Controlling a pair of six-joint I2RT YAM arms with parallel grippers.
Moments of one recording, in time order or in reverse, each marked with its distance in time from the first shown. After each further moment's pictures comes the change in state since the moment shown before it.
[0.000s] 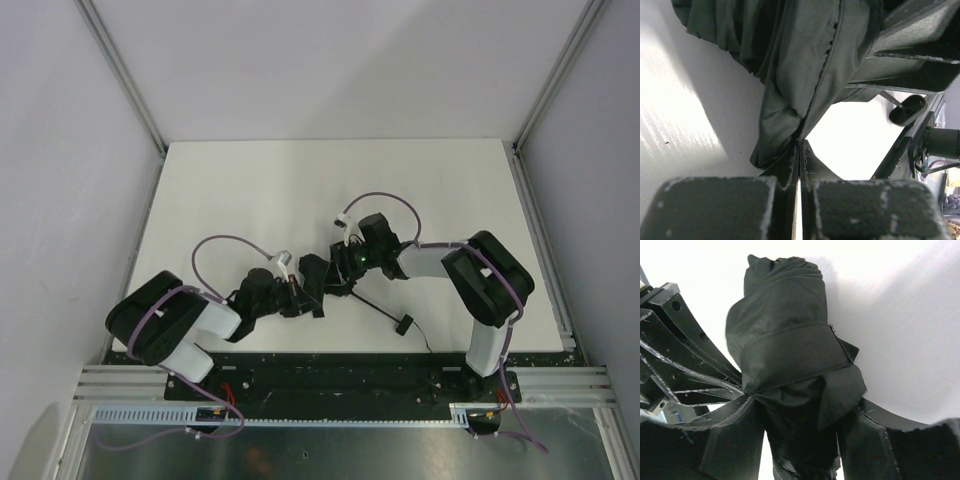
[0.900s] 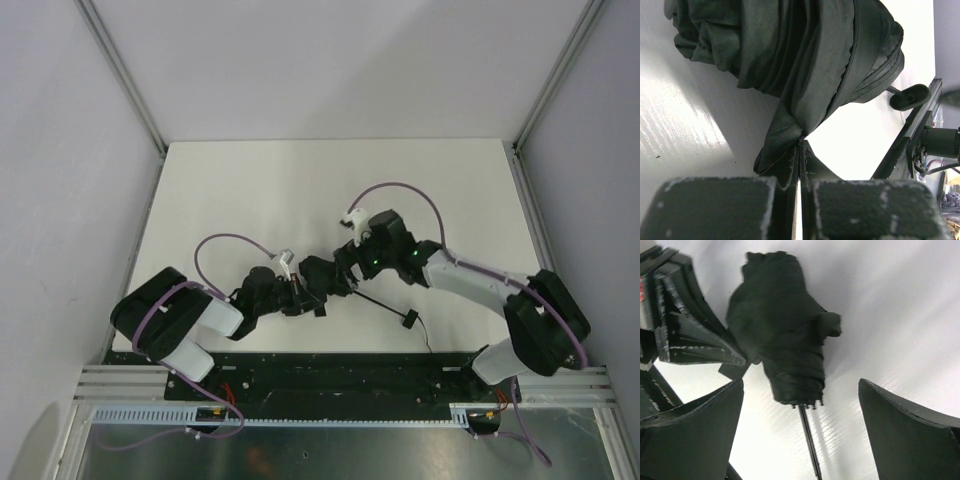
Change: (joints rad) left arm 0.000 0.030 0.019 0.031 0.017 0.001; right arm 0.003 -0.348 -0.016 -0.357 0.242 -0.261
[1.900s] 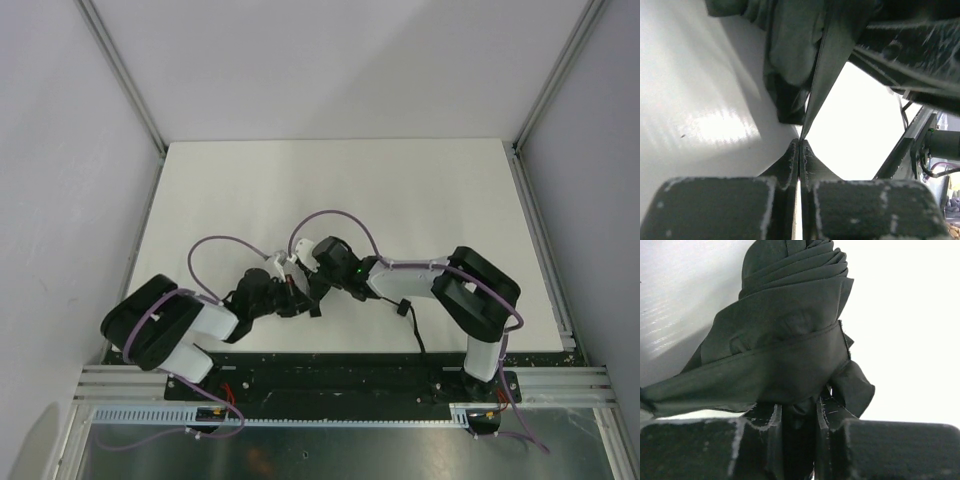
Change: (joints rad) left arm 0.013 -0.045 -0.021 -0.026 -0.004 0.009; right arm 0.329 0.331 0.140 0.124 0.603 -0.442
